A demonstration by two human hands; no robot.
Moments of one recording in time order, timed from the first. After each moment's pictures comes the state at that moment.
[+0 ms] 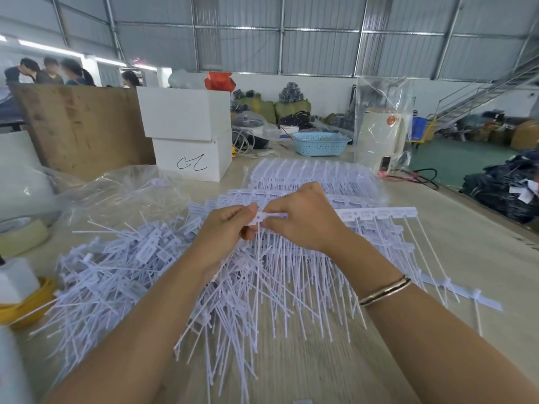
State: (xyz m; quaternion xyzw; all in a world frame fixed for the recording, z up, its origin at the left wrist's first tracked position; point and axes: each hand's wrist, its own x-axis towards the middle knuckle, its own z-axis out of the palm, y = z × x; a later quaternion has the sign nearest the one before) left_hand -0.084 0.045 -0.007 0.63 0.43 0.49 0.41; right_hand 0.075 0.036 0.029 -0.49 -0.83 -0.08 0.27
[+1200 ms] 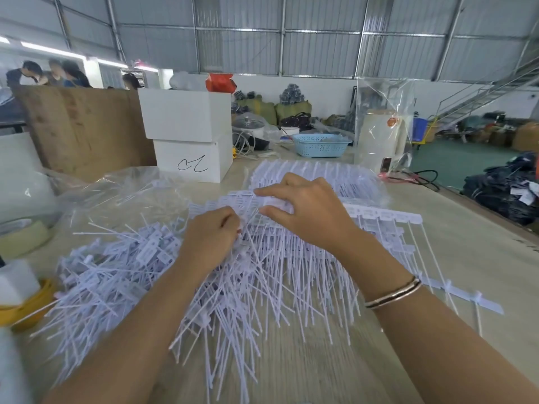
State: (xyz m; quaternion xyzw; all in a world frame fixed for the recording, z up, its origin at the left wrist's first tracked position) left_hand -0.098 0.056 -0.016 0.70 0.54 0.45 0.15; right_hand 0.081 0.030 0.042 -0.48 -0.82 -0.14 0.27
